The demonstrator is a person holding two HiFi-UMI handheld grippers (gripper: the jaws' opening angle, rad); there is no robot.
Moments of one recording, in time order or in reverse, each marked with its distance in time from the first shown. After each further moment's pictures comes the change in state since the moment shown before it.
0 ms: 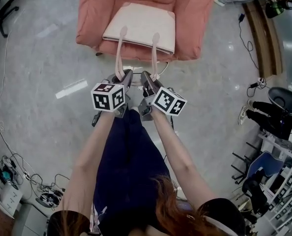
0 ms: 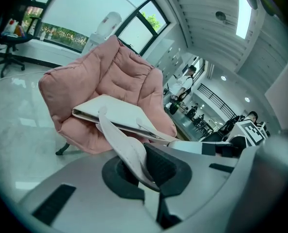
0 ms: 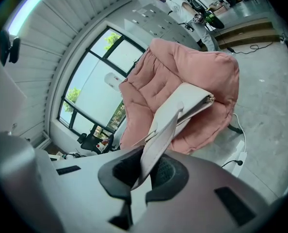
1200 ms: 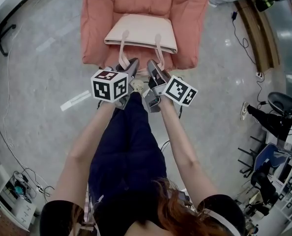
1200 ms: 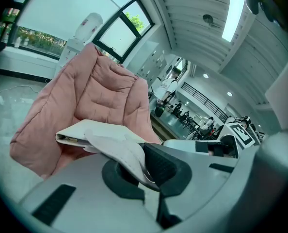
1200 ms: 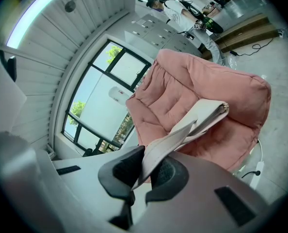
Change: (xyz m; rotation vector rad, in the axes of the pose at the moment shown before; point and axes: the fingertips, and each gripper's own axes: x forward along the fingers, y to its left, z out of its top) left arm 0.003 -0.026 0.145 0.137 -0.001 -0.160; right arm 0.033 0.084 0.115 0.046 -0.133 0.069
